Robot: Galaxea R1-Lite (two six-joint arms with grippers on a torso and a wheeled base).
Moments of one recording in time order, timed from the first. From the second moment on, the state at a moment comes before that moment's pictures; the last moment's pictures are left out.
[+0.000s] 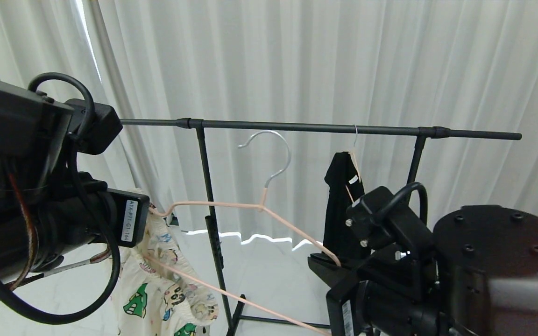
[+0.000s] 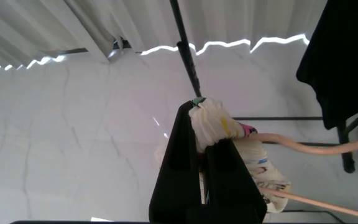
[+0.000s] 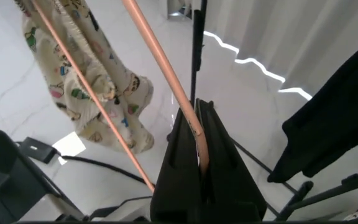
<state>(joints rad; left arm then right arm) -0.67 1.32 -1.05 0.36 0.61 -0.13 1.20 1.59 -0.78 -0.46 -0.36 0.28</state>
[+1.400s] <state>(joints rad) -0.97 1.29 -1.13 0.32 0.60 -0.28 1.29 1.73 -0.91 -0.58 -0.54 0.29</state>
